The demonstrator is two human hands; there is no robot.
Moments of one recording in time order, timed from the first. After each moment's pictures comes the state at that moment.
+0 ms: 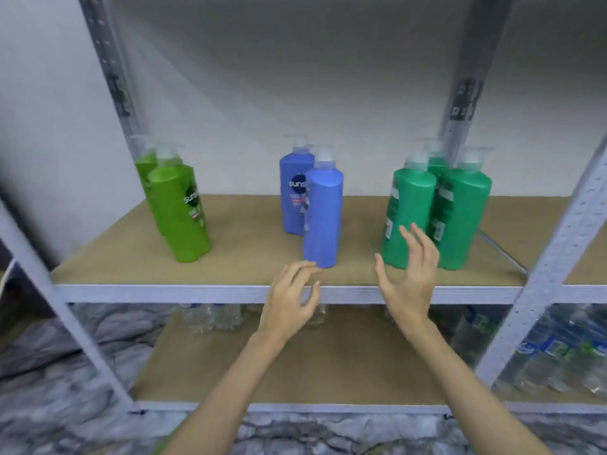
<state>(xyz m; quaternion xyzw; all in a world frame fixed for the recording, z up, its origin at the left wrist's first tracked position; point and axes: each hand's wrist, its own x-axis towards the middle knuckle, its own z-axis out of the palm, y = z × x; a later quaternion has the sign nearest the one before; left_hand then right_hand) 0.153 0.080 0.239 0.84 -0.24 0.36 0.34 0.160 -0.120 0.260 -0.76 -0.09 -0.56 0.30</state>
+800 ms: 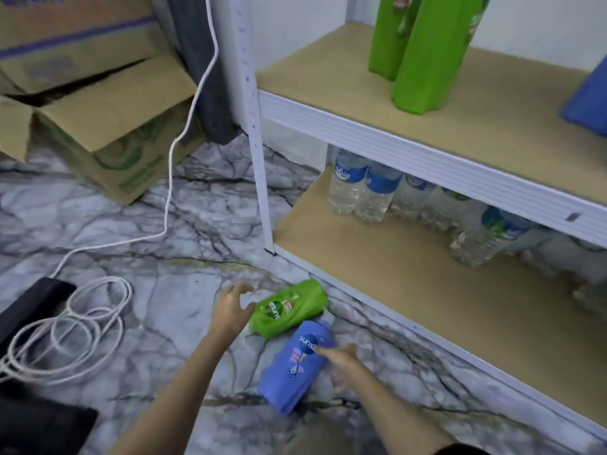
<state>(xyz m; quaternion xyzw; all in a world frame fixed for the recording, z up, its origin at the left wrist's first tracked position) -0.022 0.388 -0.037 0.87 0.33 0.06 0.36 0.051 0.176 -0.101 -0.77 0.19 0.42 0.45</state>
